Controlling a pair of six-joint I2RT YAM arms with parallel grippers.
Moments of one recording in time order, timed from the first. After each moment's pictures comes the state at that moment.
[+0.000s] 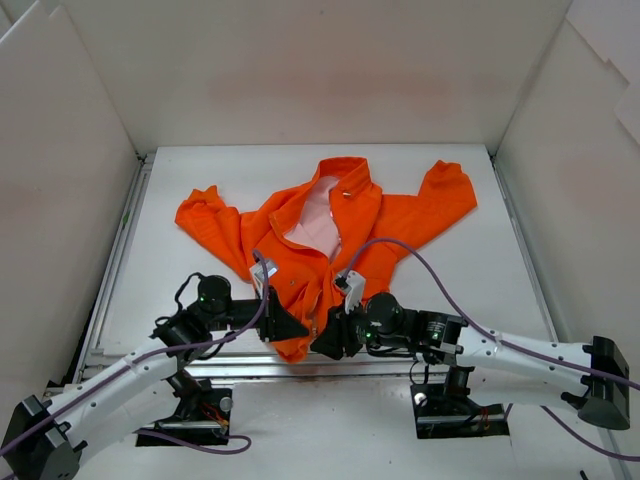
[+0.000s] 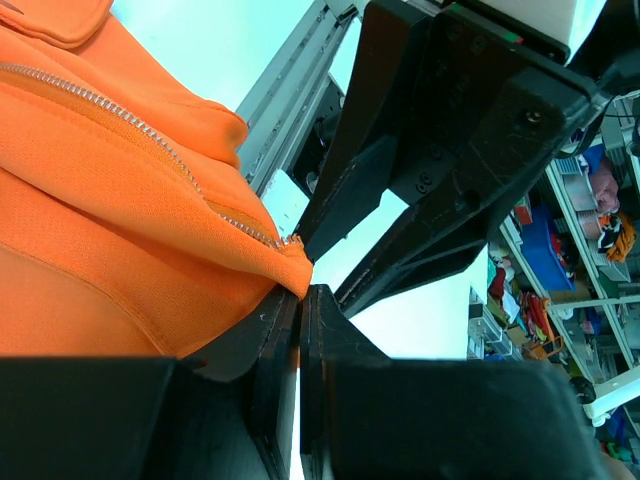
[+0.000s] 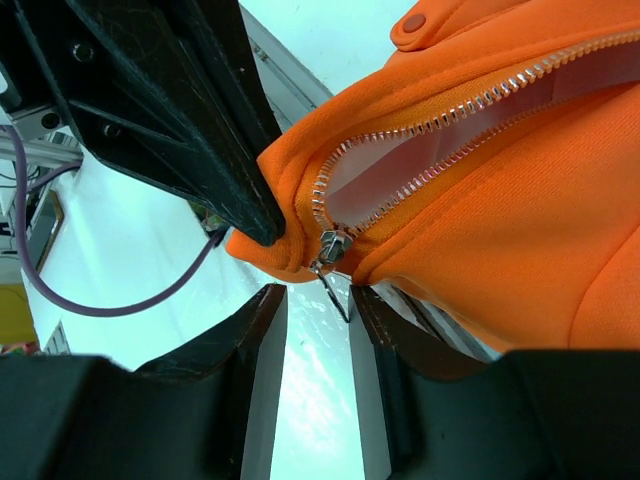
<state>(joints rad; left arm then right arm) -0.72 0.77 0.42 0.08 0.71 -0.72 1.18 0.94 0.59 -0.13 -0.12 0.71</state>
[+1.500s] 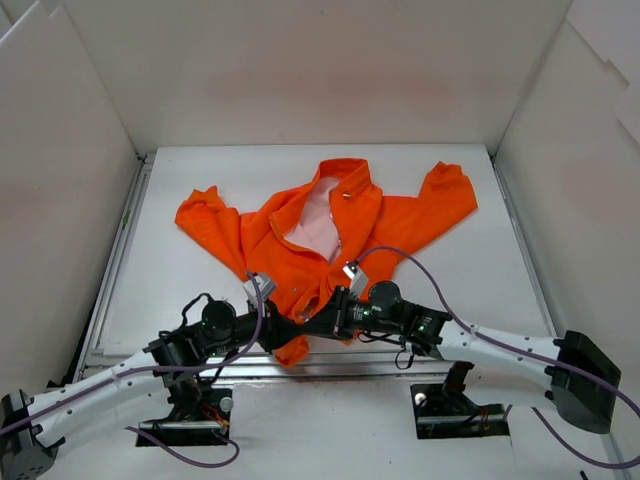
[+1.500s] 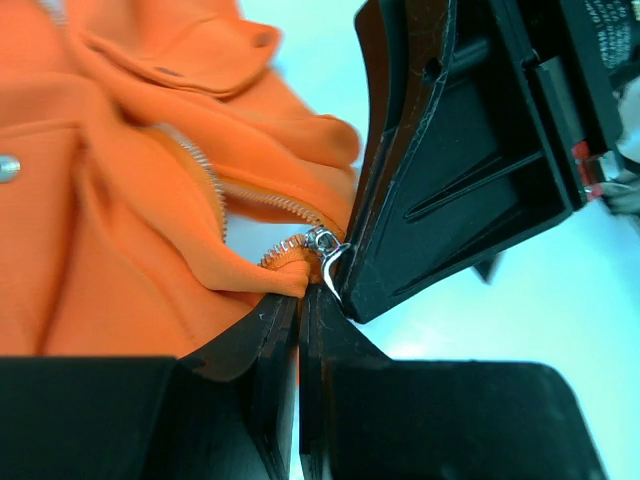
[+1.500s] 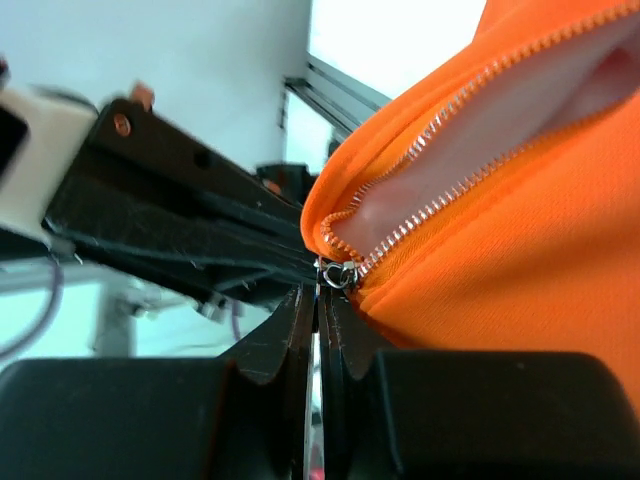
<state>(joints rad) -0.99 0.64 0.38 -0.04 0.17 -0.55 1.01 1.03 0.47 0.23 -0.30 1.25</state>
